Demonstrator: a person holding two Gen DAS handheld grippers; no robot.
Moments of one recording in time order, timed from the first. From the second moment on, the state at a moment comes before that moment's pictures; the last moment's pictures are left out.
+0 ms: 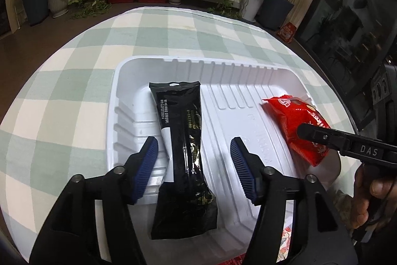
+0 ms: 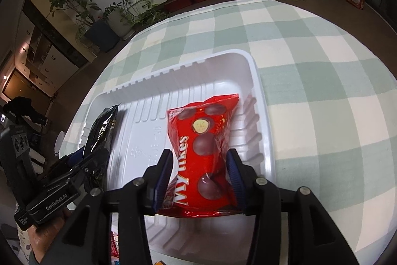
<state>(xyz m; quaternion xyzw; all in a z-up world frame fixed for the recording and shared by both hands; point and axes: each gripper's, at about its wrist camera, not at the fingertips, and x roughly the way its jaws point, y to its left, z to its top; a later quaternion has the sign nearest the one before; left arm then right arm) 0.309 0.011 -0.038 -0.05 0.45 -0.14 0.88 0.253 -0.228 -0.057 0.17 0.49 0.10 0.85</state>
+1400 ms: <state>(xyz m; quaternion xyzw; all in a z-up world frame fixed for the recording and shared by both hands) 0.038 0.001 -0.013 -0.11 0.41 -0.14 0.89 0.051 -0.277 0.021 0.22 0.28 0.05 0.93</state>
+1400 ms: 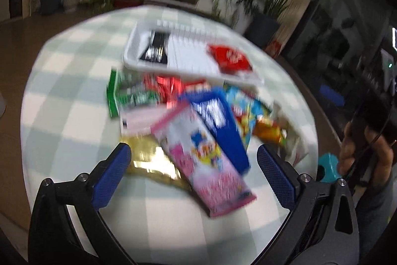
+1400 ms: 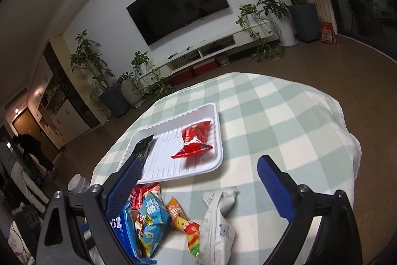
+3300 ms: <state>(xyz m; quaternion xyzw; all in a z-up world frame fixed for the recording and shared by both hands) 0.032 0.035 -0.015 -0.20 0.42 -0.15 0.87 0.055 -0.307 -0.023 0.29 0.38 0.03 0.88</state>
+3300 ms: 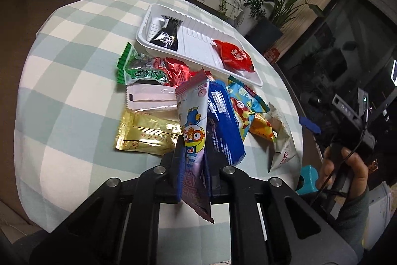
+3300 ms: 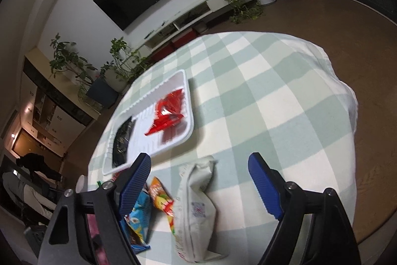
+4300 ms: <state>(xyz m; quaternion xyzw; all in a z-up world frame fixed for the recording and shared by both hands) 0.023 0.044 -0.016 -0.22 0.40 -0.18 0.87 0.031 -0.244 -0.053 0.15 0.47 0.05 0.87</state>
